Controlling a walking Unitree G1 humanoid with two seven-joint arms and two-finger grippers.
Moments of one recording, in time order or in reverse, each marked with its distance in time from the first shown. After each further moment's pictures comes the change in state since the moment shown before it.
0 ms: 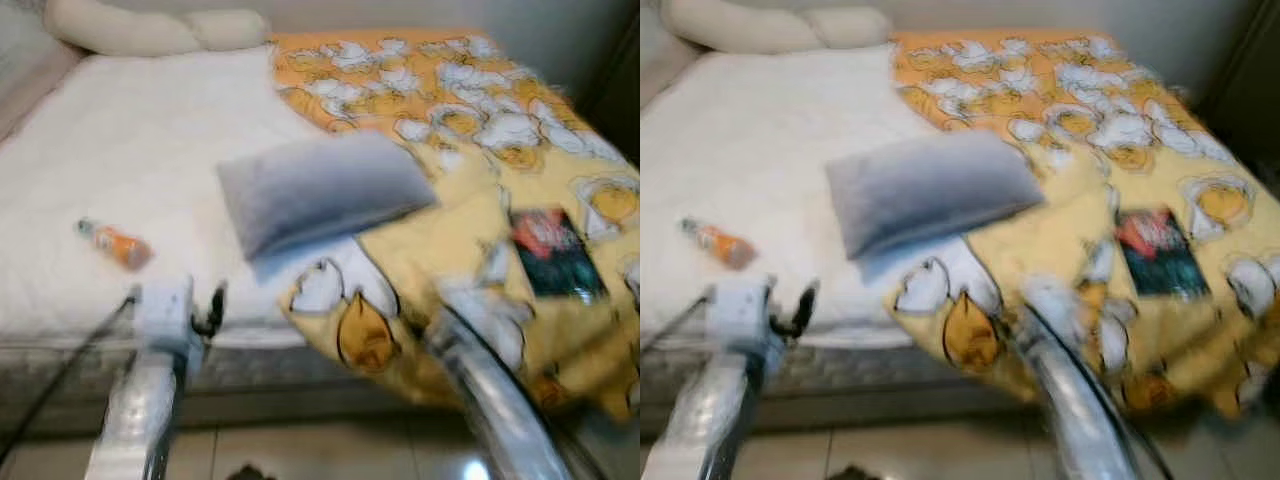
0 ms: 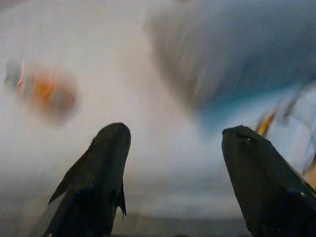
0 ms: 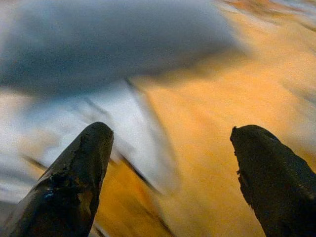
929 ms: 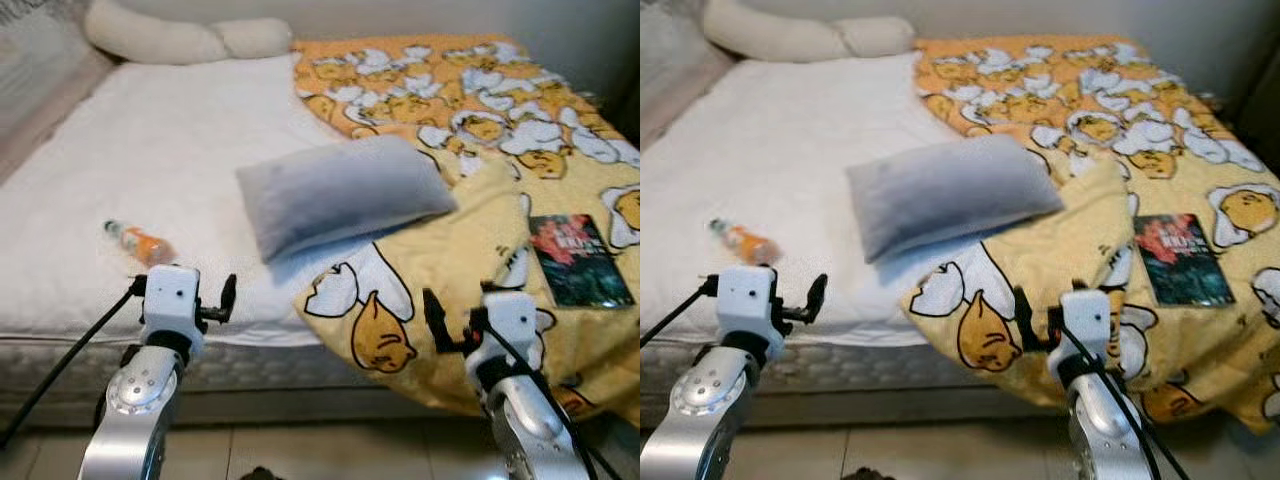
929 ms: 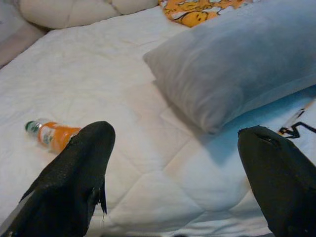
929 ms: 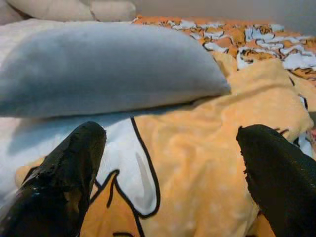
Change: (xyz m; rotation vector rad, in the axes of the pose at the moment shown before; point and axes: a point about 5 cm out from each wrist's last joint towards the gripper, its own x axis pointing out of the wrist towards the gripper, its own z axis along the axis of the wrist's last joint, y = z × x) left arm 0.021 -0.006 0.038 0.110 -0.124 -0.079; right arm 0.006 0.008 0.037 -0.070 -0.170 0.035
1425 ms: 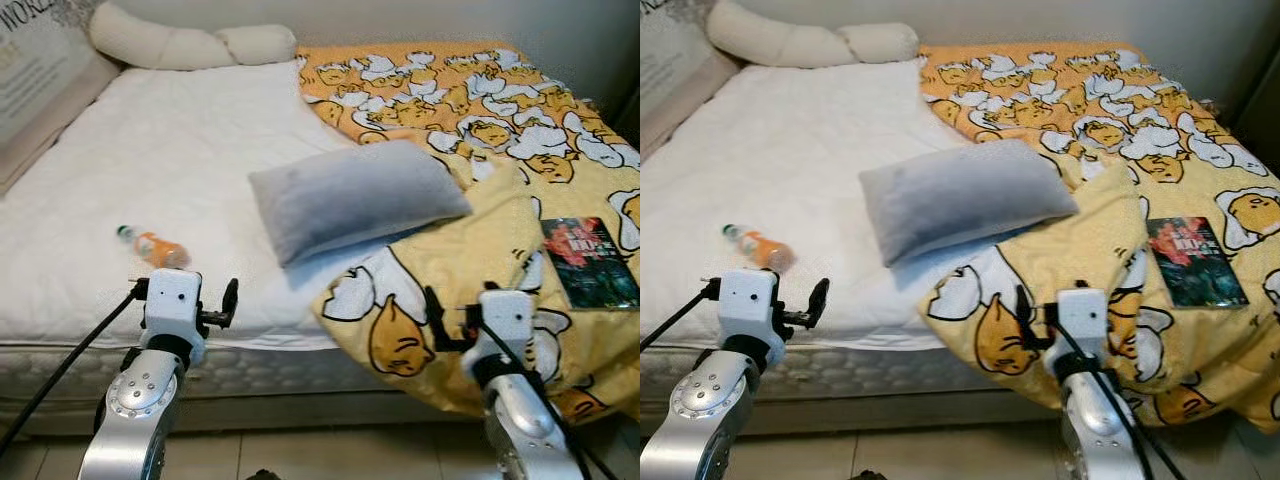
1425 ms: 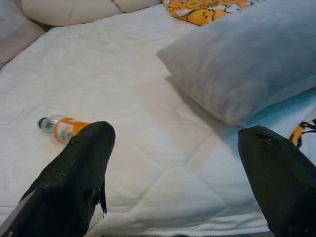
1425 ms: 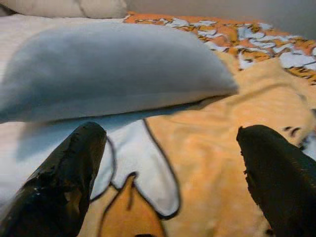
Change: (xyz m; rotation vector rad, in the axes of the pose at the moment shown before) left arm -0.004 0.000 -0.002 0.002 0.020 0.001; right arm 0.000 0.006 0.001 0.004 0.008 -0.035
